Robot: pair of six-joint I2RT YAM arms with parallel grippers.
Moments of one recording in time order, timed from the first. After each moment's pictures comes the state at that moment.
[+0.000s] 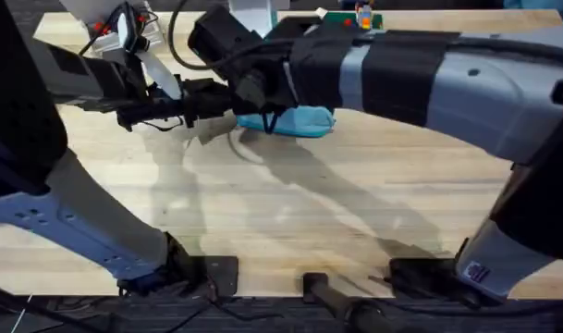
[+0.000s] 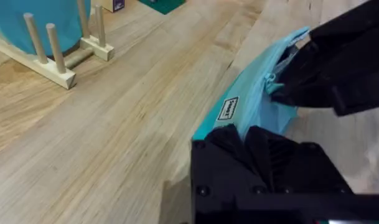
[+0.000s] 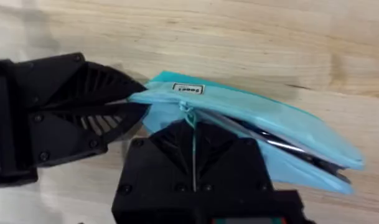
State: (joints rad) left arm 0.31 1.91 0.94 -0.35 1.29 1.06; right arm 0.91 2.00 1.61 -0.69 0.42 0.69
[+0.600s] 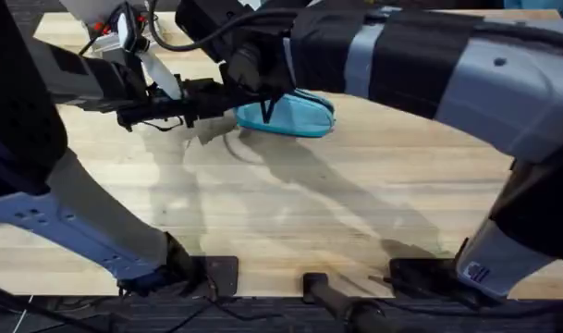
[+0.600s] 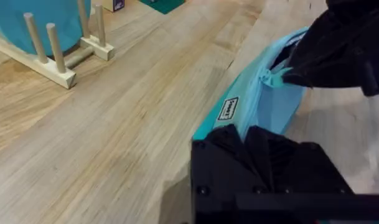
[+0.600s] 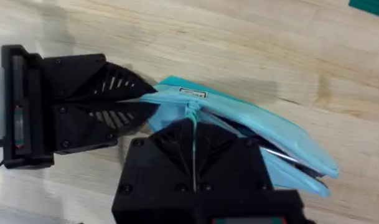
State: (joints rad) left arm 0.31 1.91 0.94 -0.35 1.29 1.06; right arm 0.91 2.00 1.73 -0.79 0.42 0.58
